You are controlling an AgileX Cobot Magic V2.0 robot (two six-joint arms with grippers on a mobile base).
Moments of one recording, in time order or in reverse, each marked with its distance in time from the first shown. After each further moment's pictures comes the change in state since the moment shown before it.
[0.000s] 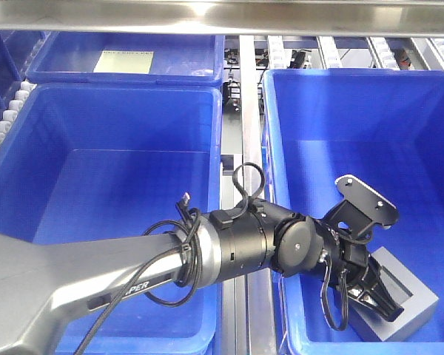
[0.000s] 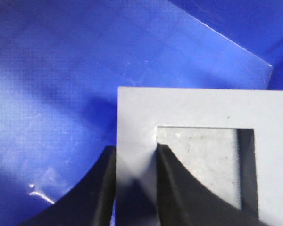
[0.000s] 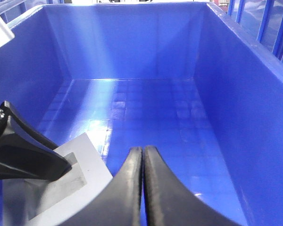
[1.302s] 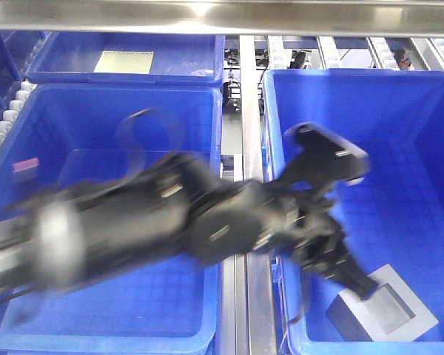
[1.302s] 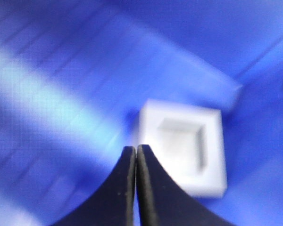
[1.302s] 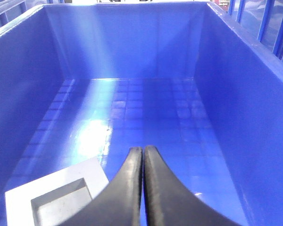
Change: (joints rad) left arm -0.007 -0.389 0.244 0.276 0.039 -0.313; right arm 0.000 0.000 0.000 0.000 0.002 0.000
